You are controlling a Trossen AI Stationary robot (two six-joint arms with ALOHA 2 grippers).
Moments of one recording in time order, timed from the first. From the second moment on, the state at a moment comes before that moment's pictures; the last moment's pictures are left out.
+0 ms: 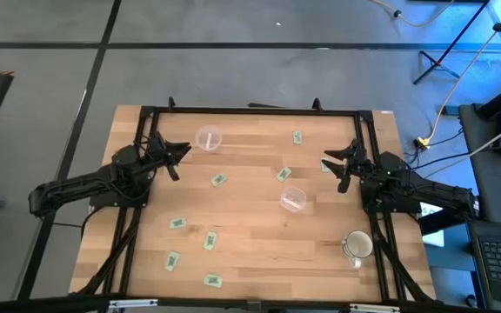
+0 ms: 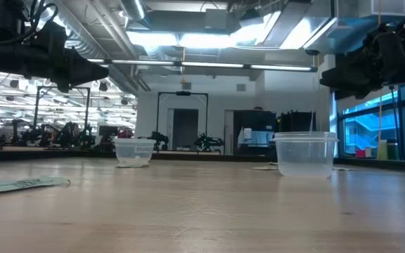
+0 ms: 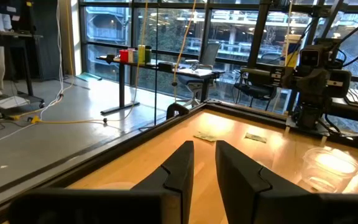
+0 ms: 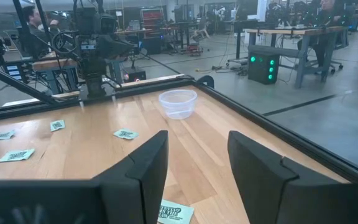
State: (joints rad) left arm 0.38 0.13 0.01 0.16 -0.14 -0.13; right arm -0.28 0.02 0.03 -0.02 0.09 0.07
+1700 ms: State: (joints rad) left arm 0.38 0.13 0.01 0.16 -0.14 -0.13; right arm -0.26 1.35 0.91 -1.02 0.21 0.55
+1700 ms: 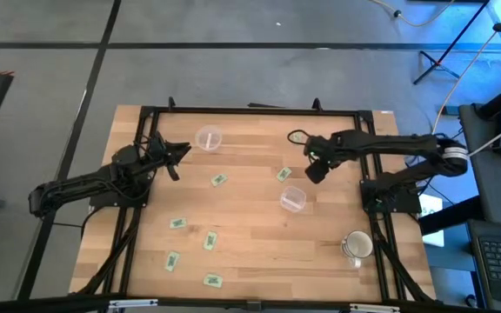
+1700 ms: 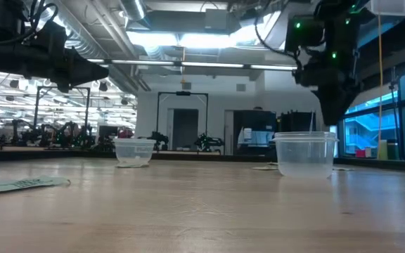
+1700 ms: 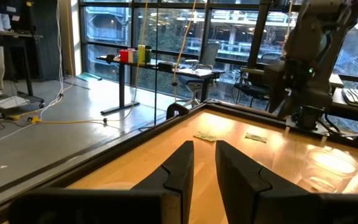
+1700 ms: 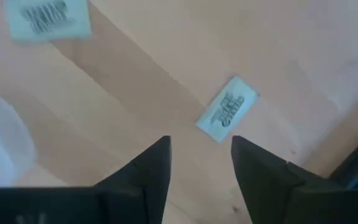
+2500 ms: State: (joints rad) left arm 0.38 0.13 0.01 0.15 -0.14 -0.13; right arm -0.34 1.42 0.71 -0.78 0.22 0.51
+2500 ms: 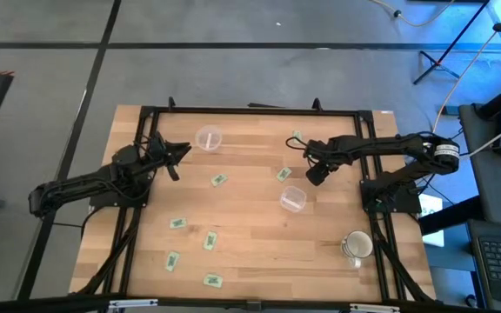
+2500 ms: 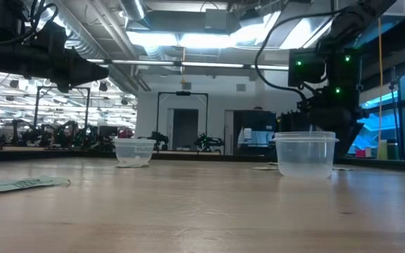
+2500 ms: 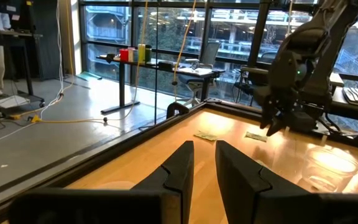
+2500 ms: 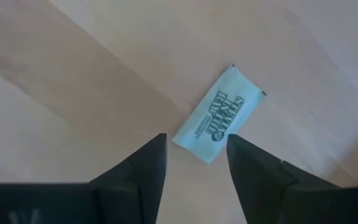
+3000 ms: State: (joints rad) left arm 0.38 0.13 0.01 0.15 -0.14 -0.12; right arm -0.35 1.42 0.68 -0.71 0.22 0.49
